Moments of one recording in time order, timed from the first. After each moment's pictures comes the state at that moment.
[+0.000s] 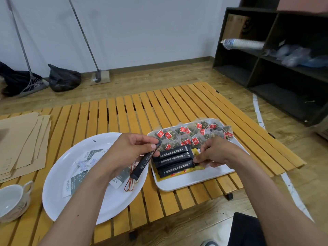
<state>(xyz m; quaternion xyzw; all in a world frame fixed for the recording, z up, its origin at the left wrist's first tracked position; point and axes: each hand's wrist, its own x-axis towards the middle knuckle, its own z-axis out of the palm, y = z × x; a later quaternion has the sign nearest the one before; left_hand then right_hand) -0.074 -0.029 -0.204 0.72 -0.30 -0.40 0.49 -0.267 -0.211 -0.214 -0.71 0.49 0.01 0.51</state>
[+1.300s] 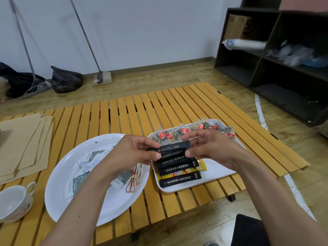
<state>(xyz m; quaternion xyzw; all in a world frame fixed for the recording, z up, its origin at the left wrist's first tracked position) -0.073 -0.027 -0.203 0.72 -0.35 -0.39 0.45 -0.267 -0.203 -0.202 -0.69 0.32 -0.07 0.64</state>
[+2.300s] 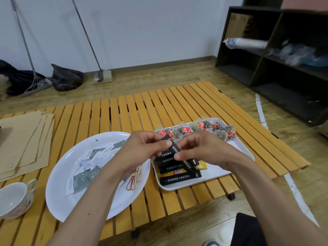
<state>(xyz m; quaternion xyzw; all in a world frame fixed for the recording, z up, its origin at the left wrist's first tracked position) -0.091 -0.040 -0.202 0.71 -0.34 -0.37 0.50 -0.257 -0.183 -0.196 -0.77 0.24 -0.02 0.59</state>
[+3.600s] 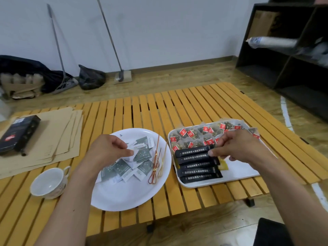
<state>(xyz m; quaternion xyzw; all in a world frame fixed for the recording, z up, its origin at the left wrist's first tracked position) -0.007 0.052 -0.205 0.90 -0.20 -0.20 0.32 -0.258 -0.195 -0.203 -0.77 0.45 -0.08 0.45</state>
